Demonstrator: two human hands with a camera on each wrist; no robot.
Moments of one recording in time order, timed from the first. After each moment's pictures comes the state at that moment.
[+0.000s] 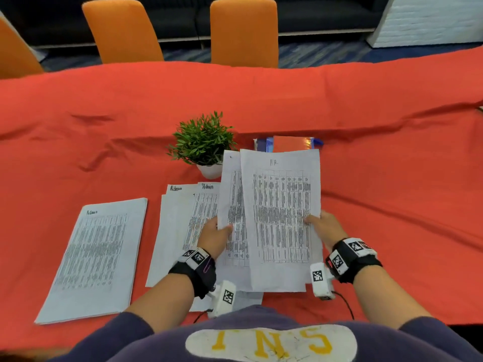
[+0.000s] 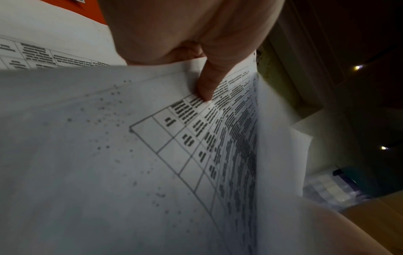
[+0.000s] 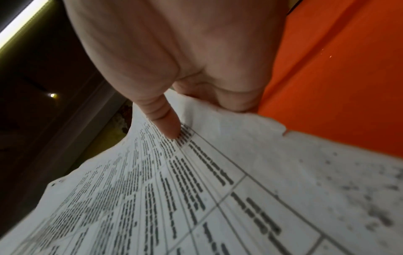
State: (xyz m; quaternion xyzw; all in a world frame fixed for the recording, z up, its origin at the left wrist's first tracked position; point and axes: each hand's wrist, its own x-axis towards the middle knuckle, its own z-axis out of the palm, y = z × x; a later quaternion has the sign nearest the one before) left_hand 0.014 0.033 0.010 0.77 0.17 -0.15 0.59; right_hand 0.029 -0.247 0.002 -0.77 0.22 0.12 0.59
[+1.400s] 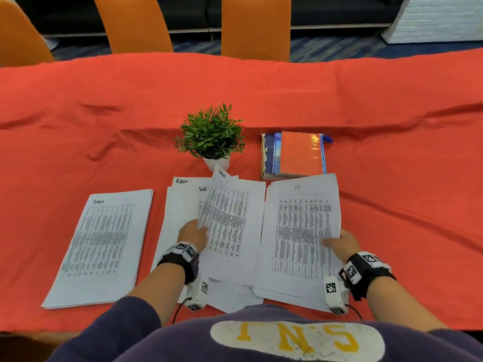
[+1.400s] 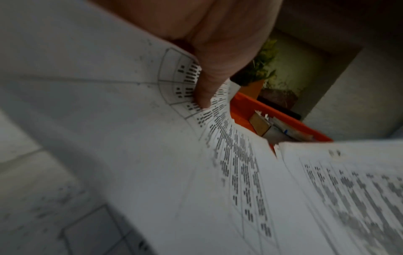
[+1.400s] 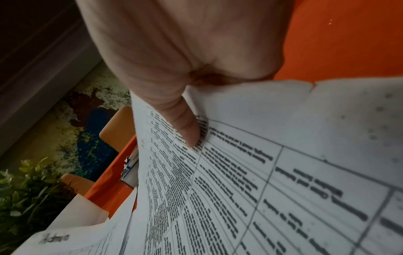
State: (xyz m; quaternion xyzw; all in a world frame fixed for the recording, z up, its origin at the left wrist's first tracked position) left_hand 0.021 0.094 -0.025 0.89 0.23 -0.15 0.36; right_hand 0.000 -0.278 -0.033 -0.77 0.31 0.17 0.53
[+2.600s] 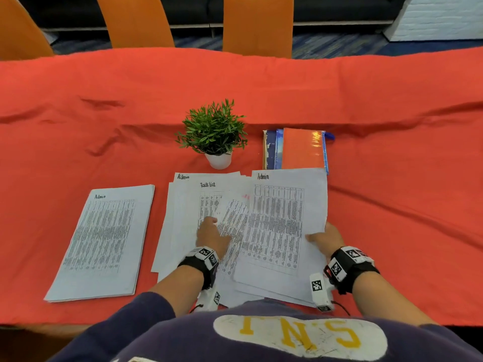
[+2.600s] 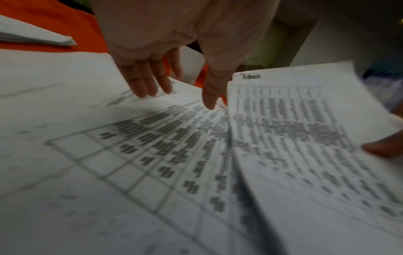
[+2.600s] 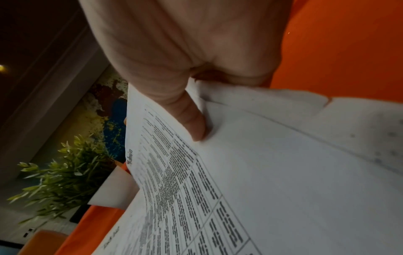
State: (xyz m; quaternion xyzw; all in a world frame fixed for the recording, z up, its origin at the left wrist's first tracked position) left_hand 0.001 0.052 -0.030 0.88 0.22 -0.15 0.38; right_hand 0.005 -0.237 -0.033 -0.76 0.27 0.16 0.56
